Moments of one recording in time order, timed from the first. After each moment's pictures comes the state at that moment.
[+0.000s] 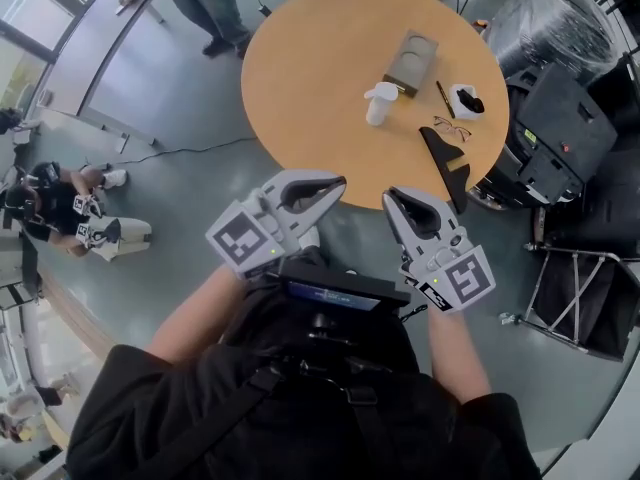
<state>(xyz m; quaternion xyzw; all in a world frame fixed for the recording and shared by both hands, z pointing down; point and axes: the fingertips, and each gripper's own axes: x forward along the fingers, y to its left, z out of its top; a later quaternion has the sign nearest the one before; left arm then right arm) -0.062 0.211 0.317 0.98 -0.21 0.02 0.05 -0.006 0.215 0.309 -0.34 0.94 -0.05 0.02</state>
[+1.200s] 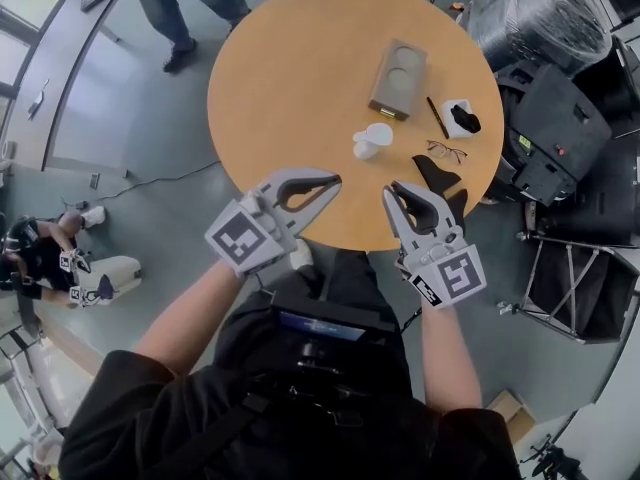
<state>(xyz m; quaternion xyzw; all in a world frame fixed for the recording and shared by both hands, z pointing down) -0.071 -0.011 0.386 0.99 -0.16 0.03 0.06 -0.003 -0.007 0.384 -0.43 0.90 -0.06 -0.04</state>
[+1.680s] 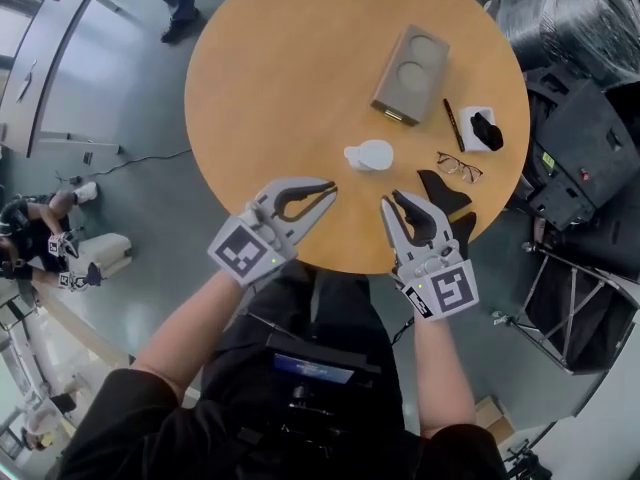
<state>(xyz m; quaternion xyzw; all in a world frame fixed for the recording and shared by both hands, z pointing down) -0.012 -0.108 0.539 0.97 -0.22 0.06 0.10 0.063 -0.107 0.529 -0.42 0.90 -0.12 -0.05</state>
